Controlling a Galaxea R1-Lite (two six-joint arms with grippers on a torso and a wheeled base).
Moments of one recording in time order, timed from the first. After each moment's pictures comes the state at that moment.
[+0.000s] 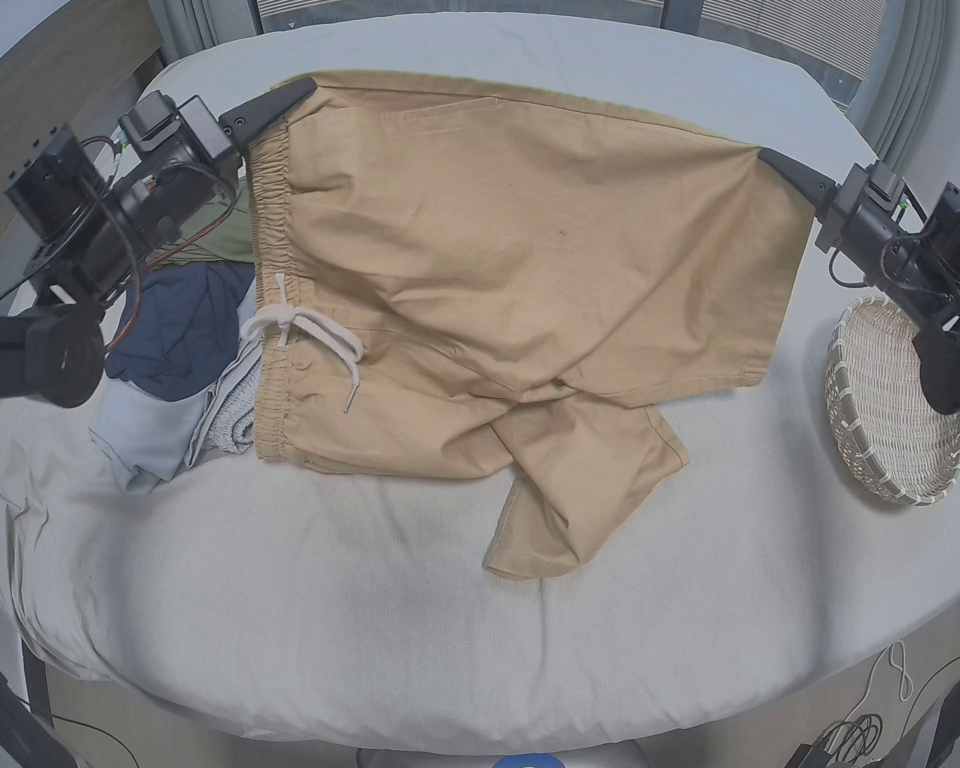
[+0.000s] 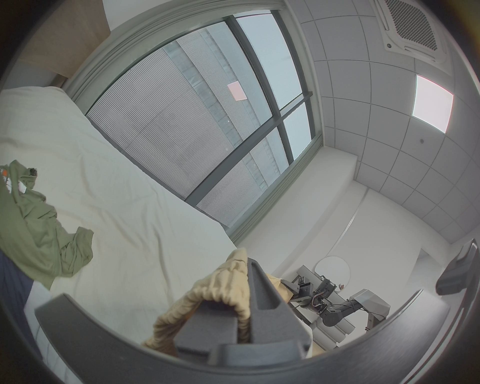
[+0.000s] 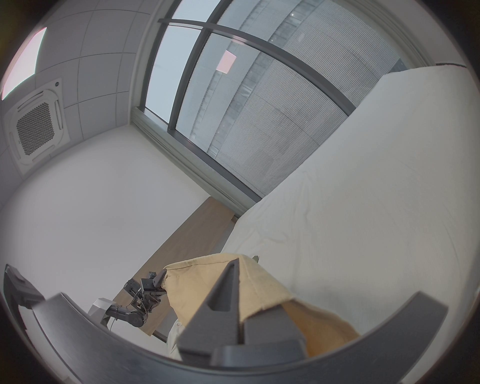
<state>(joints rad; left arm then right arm) -0.19 1.77 -1.29 -1.07 -0.65 -0.72 0.06 1.76 -1.16 -1.08 0.67 0.82</state>
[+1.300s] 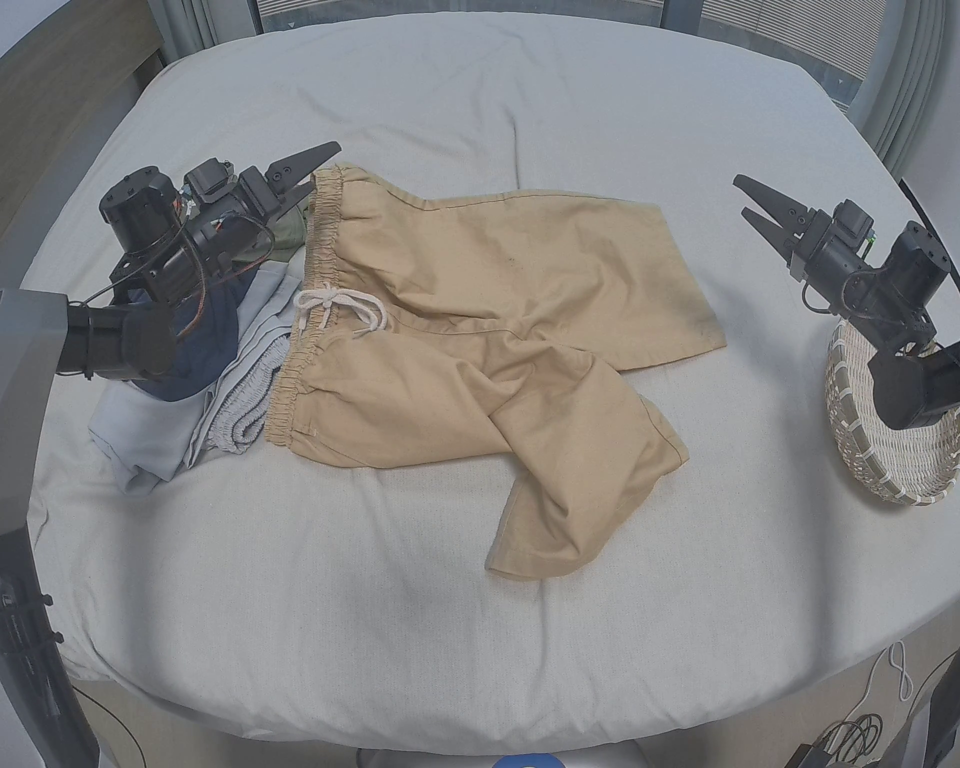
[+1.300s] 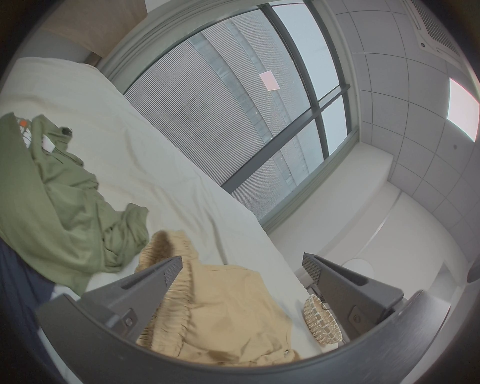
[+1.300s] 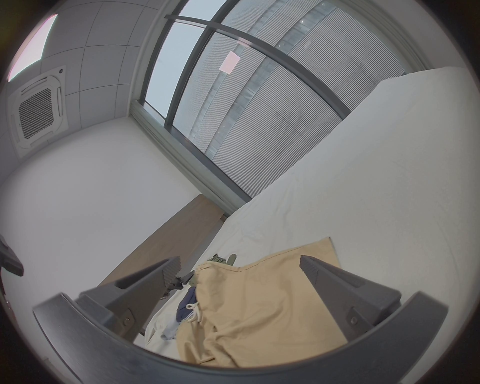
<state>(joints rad) -0.07 2.14 -1.65 -0.91 -0.65 -0.73 0.02 1.96 -1.20 -1.24 0.67 0.77</state>
